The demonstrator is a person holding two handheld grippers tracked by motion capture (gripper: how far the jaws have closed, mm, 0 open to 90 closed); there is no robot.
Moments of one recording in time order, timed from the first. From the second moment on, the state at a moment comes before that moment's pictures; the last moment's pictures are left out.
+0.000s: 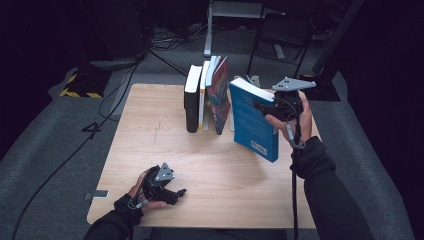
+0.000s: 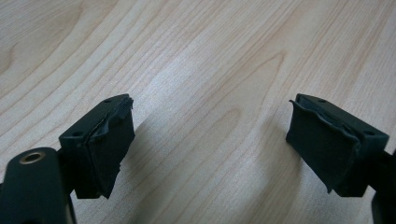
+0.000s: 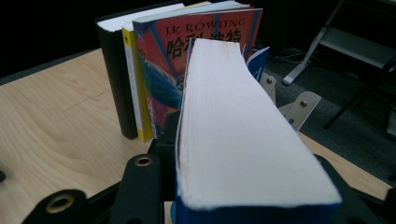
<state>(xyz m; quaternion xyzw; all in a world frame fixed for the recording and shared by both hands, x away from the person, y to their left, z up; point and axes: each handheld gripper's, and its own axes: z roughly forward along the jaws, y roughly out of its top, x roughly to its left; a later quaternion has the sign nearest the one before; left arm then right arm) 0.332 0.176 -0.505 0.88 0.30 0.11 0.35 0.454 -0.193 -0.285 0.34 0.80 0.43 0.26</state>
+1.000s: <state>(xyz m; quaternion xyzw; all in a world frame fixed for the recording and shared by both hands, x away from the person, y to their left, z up) 0.332 0.176 -0.505 0.88 0.30 0.11 0.35 0.538 -0.182 -0.294 0.41 0.74 0.44 0.30</state>
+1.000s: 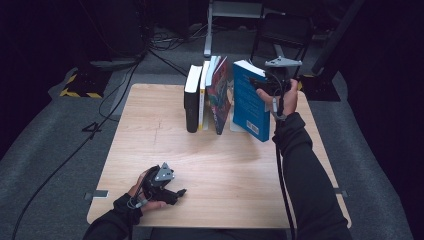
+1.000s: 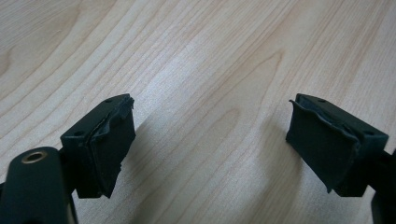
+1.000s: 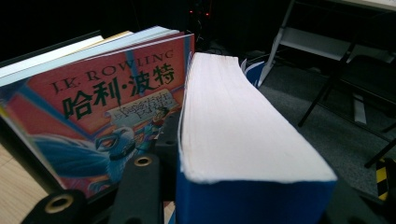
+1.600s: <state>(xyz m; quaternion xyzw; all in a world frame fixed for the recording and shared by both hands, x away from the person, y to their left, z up) 0.332 0.177 -0.504 0.88 0.29 0.11 0.35 0.525 -0.196 -0.311 0.41 0.73 0.46 0.29</state>
